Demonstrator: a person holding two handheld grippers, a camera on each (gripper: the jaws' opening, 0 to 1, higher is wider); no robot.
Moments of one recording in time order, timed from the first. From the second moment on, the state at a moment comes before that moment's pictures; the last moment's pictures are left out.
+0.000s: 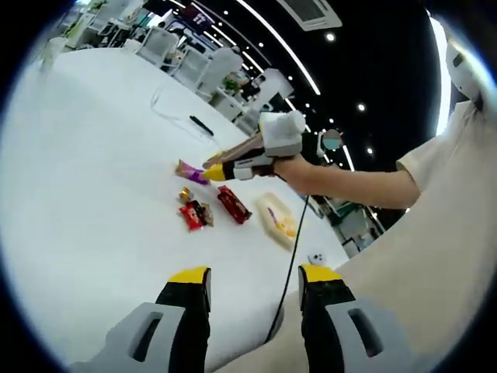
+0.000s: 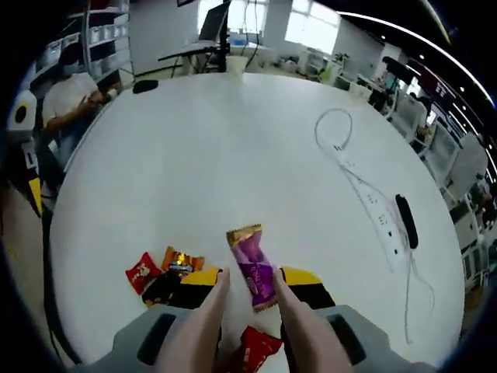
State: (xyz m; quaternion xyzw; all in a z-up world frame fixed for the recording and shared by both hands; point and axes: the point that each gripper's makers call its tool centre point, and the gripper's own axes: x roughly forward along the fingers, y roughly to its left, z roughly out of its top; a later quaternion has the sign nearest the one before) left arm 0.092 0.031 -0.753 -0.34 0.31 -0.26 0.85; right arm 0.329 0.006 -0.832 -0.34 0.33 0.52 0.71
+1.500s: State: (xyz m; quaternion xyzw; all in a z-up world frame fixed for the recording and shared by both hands) left arm 0.093 0.036 -0.759 -0.35 0.31 -0.25 0.85; right arm 0.333 0.003 -0.856 -0.31 0.37 0.52 0.71
